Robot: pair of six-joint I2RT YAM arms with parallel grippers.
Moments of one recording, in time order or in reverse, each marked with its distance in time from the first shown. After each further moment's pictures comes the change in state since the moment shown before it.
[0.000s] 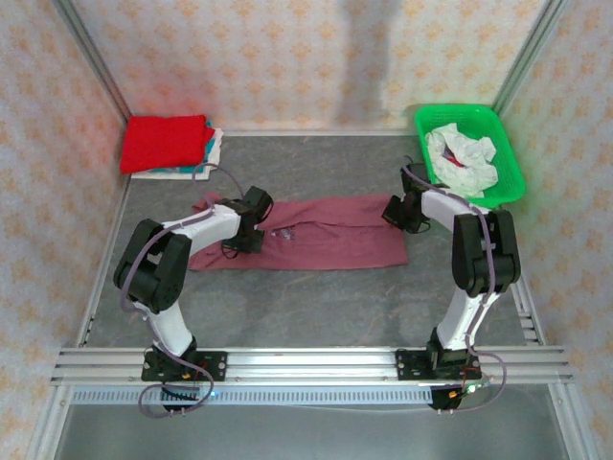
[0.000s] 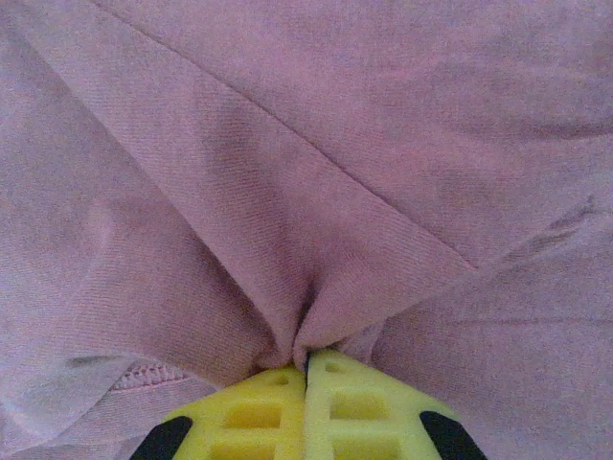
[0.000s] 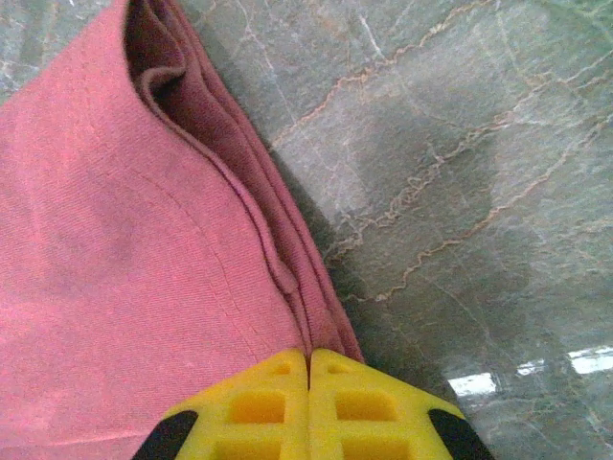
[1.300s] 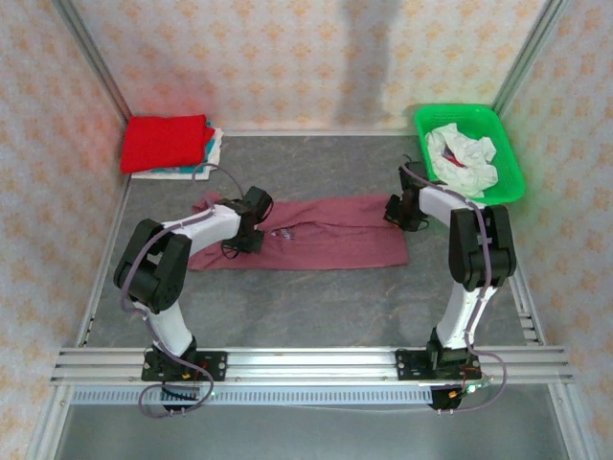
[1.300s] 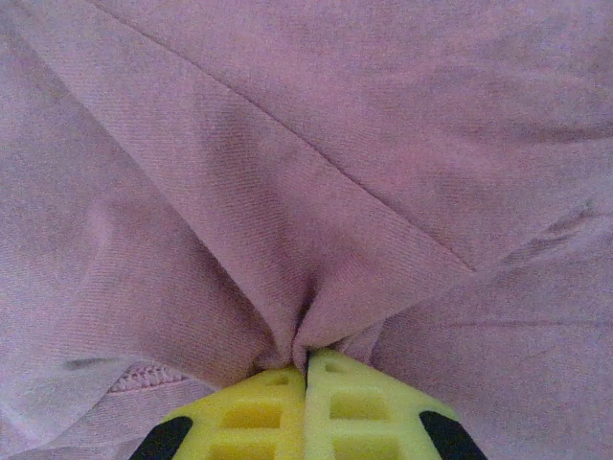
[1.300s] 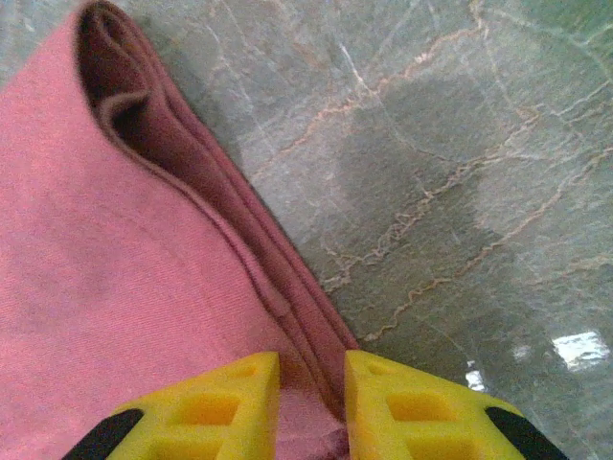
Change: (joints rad) left arm 0.000 0.000 -0.002 0.005 0.001 -0.002; right arm 0.000 0.063 0.046 -0.019 0.025 0.010
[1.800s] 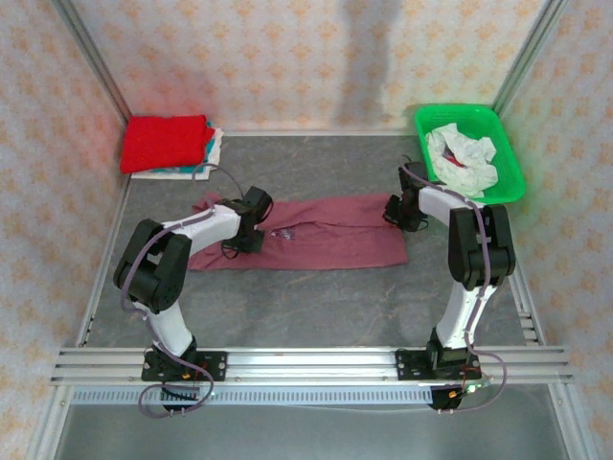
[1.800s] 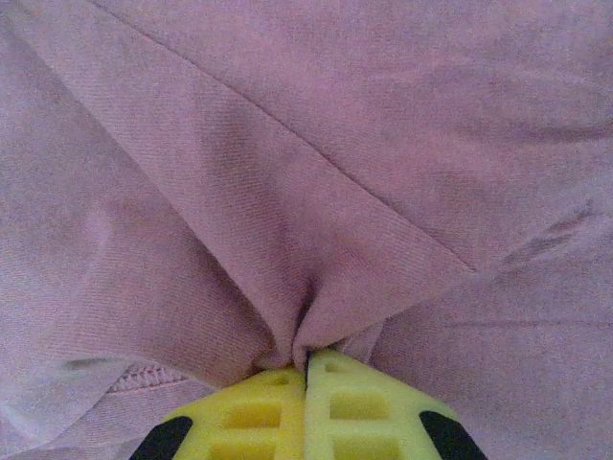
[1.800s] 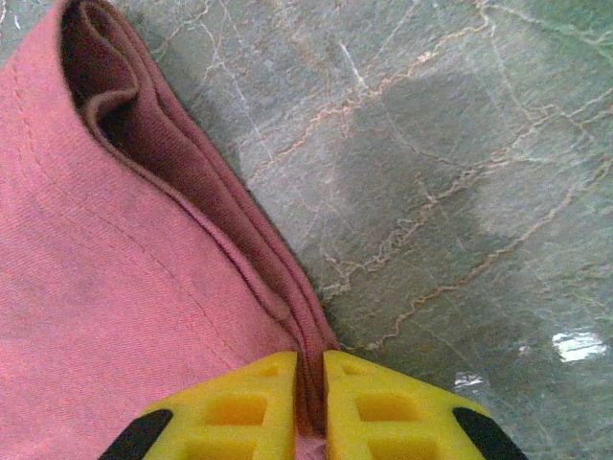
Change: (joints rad) left arm 0.000 0.000 -0.002 0.002 0.000 0.000; right arm 0.000 0.004 0.000 0.007 0.001 0.000
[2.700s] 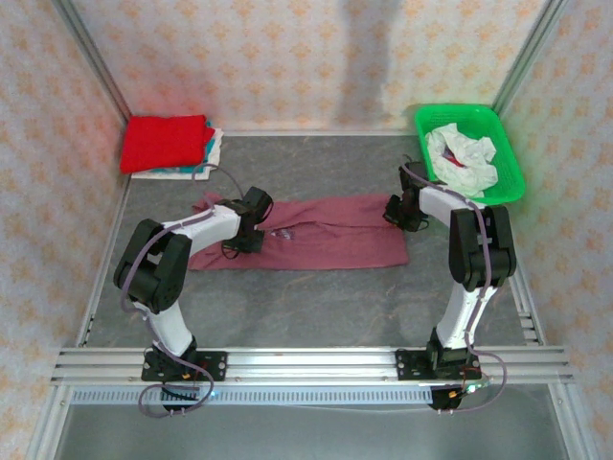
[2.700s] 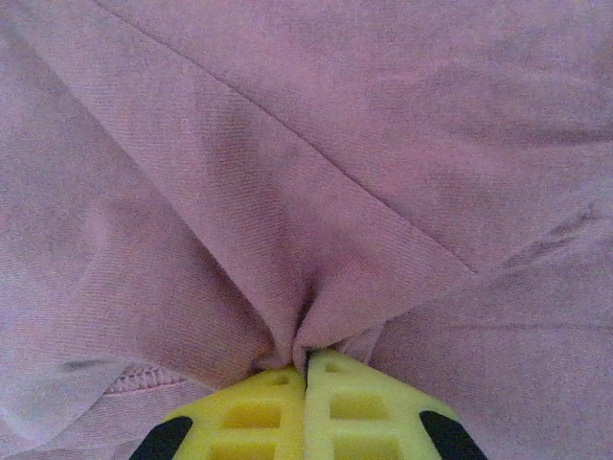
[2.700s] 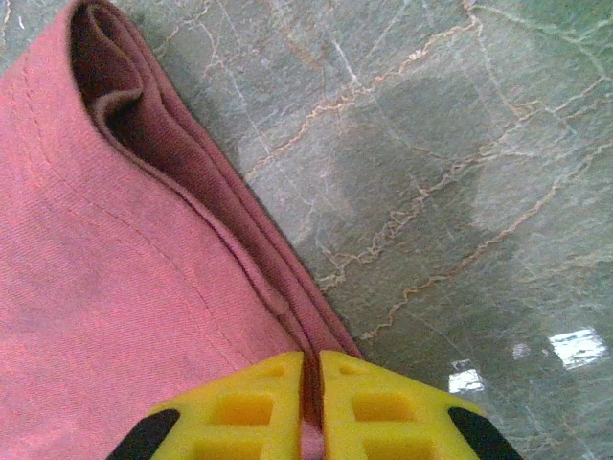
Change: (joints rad) left arm 0.000 0.000 -0.003 0.005 0.001 -0.008; right arm 0.000 -0.010 0.000 -0.011 0.003 0.001
